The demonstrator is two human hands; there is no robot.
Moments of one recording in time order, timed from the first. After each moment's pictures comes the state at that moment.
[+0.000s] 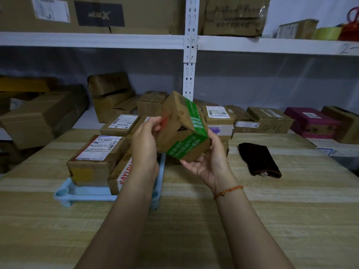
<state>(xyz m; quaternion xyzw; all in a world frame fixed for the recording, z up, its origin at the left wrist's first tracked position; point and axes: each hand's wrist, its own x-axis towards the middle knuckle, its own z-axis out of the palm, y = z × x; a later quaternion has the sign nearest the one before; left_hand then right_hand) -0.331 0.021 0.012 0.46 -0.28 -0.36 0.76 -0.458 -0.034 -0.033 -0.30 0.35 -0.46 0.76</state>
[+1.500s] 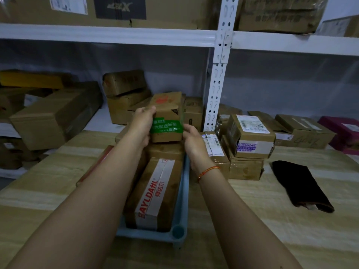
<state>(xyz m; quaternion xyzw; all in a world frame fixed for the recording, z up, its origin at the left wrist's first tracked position) -0.197 -0.107 0.030 0.61 -0.28 -0.37 0.65 -0.313 -0.143 -0.035 -0.57 0.43 -0.44 0.54</state>
